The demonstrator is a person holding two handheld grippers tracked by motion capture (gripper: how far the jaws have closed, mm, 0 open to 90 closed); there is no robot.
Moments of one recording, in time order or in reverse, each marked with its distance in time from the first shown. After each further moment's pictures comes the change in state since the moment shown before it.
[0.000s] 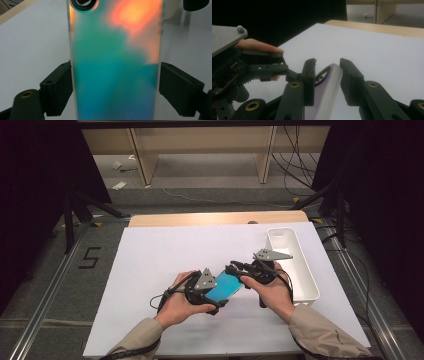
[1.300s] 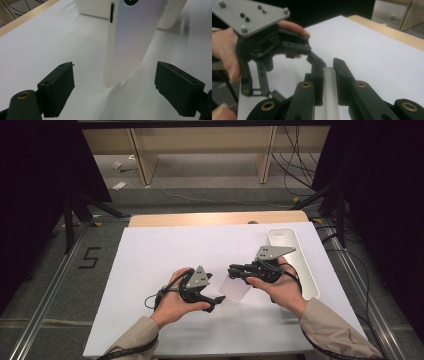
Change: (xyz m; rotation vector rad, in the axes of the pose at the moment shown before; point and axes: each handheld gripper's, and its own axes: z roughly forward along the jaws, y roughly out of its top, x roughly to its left) left arm 0.011 -0.008 -0.009 -0.074 -0.003 -0.028; right arm 0.005 0.023 -0.020 0.115 0.161 -0.215
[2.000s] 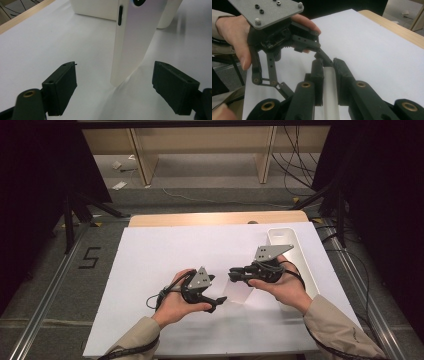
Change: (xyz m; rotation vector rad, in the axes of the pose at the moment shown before) left arm -0.003 0.000 0.004 0.005 -0.018 0.011; right arm 0.000 0.006 -0.004 0.069 0.060 -0.080
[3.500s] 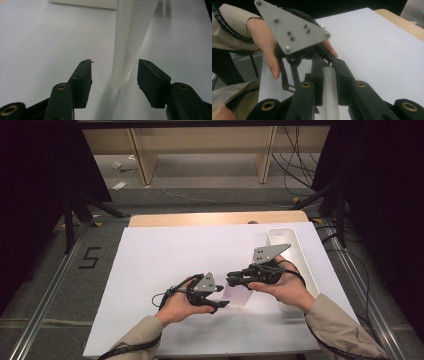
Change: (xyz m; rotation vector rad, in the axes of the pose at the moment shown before) left arm 0.000 -0.011 0.021 0.059 -0.139 0.070; right arm 0.006 0.007 -0.001 0.033 0.094 -0.045
